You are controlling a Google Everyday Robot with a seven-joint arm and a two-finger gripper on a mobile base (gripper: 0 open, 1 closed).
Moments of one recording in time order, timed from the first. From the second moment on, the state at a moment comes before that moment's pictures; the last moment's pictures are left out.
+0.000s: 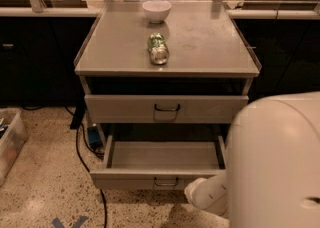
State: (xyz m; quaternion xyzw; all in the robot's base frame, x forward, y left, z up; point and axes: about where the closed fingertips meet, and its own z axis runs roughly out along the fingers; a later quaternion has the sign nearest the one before) arm 0.493 -0.131 0.399 -0.36 0.89 -0.03 0.27
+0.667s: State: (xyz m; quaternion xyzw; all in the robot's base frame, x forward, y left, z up) arm 0.506 -0.092 0.398 -0.31 0.89 0.12 0.32
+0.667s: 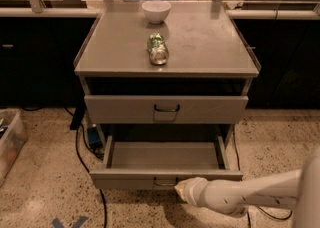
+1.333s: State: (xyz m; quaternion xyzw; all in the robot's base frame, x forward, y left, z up) arm 0.500 -0.129 0.401 -0.27 0.90 0.11 0.33
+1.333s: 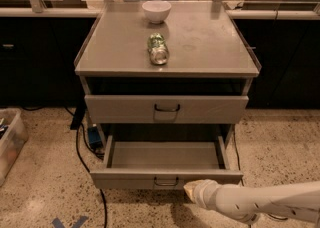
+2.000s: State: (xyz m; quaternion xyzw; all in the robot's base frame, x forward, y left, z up) arm 0.533 -0.136 0.403 -0.26 0.89 0.09 0.37
